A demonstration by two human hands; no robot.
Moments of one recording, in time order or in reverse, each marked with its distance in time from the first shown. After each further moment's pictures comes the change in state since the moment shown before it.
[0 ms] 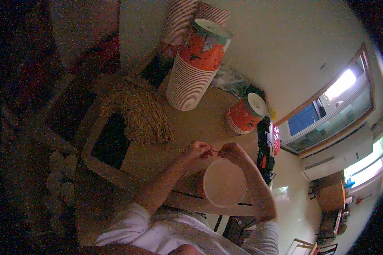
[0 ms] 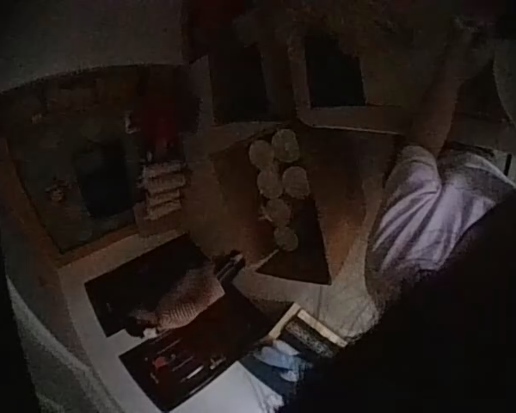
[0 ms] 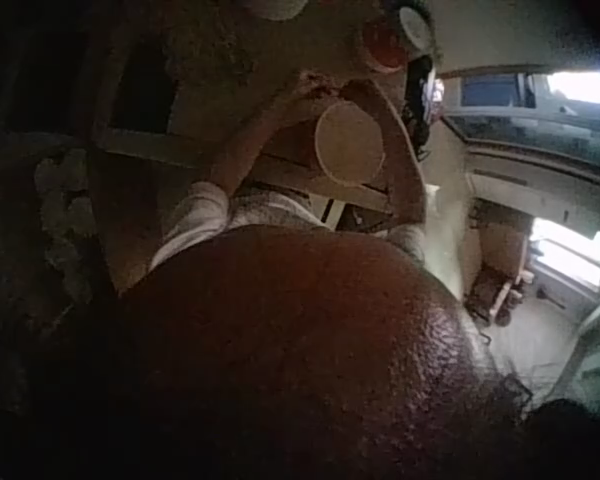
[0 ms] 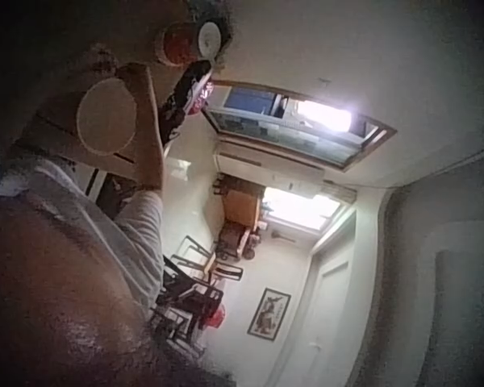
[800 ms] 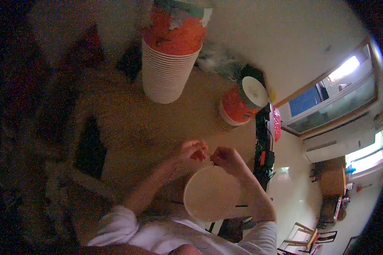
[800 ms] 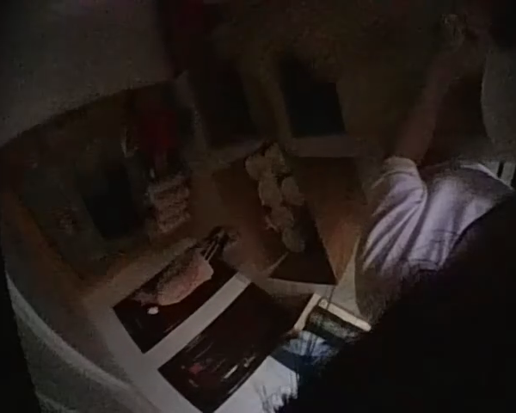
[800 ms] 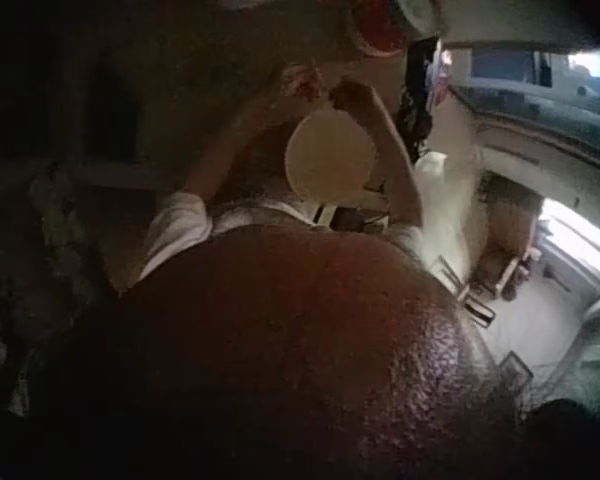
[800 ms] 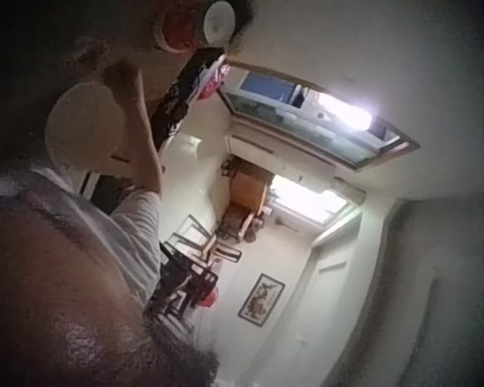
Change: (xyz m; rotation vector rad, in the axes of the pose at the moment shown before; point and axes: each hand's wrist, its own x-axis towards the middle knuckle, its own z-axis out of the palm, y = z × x) left_hand 0.035 -0.011 0.001 -0.004 -0.112 -0.069; right_hand -0.019 -0.016 -0.007 0.253 0.060 0.081
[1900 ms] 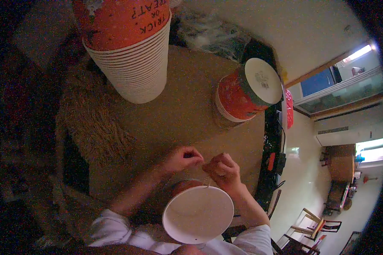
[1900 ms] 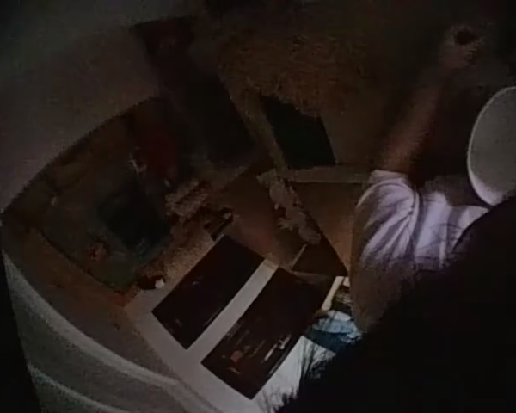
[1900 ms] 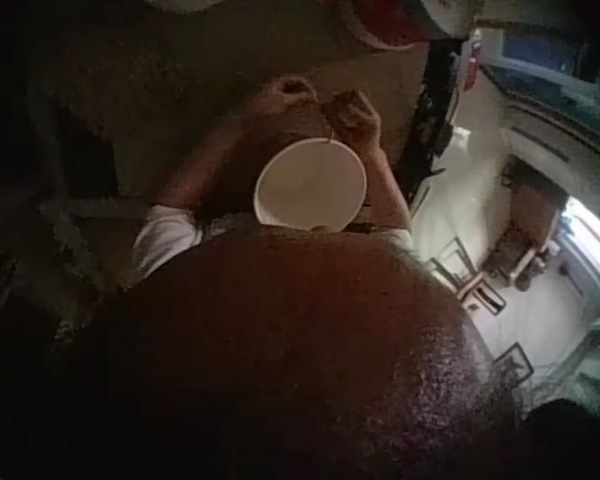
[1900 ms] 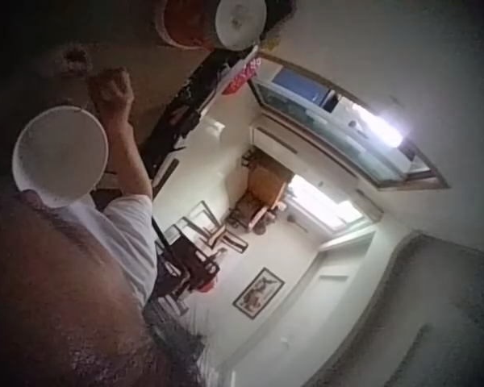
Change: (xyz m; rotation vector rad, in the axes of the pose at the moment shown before) left_hand 0.015 0.020 -0.007 0.321 -0.023 -0.048; right_hand 0.032 0.051 0.002 -0.155 0.264 -0.728
